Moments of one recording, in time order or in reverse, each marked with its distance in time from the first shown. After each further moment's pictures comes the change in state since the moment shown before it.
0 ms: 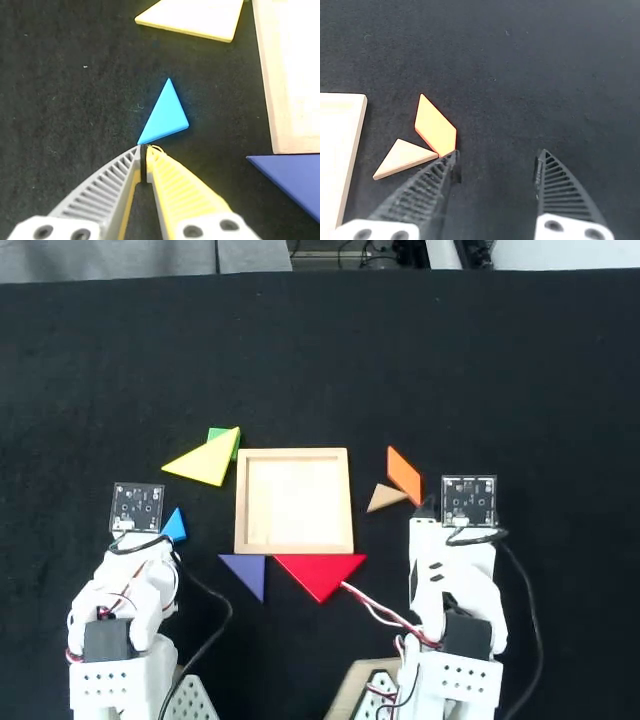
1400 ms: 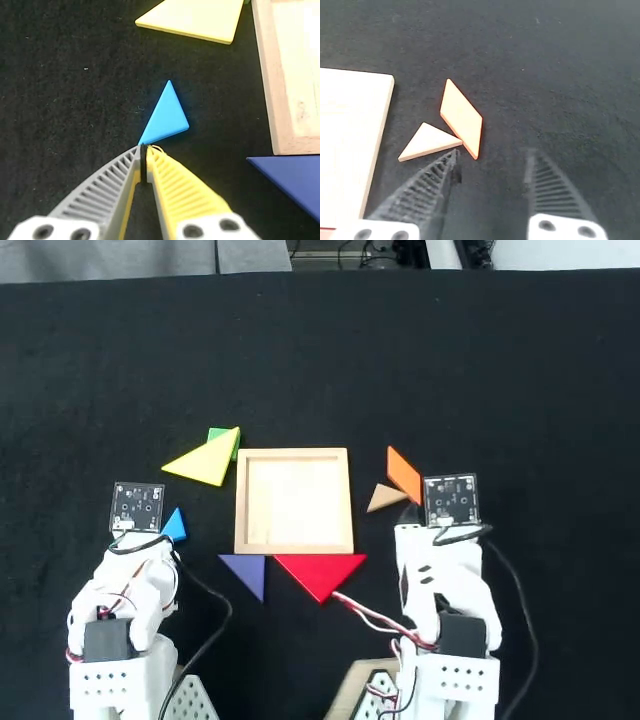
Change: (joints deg) left arm 0.0 0.0 0.0 -0.4 -0.2; right arm -5.1 0.0 0.0 3.4 0.2
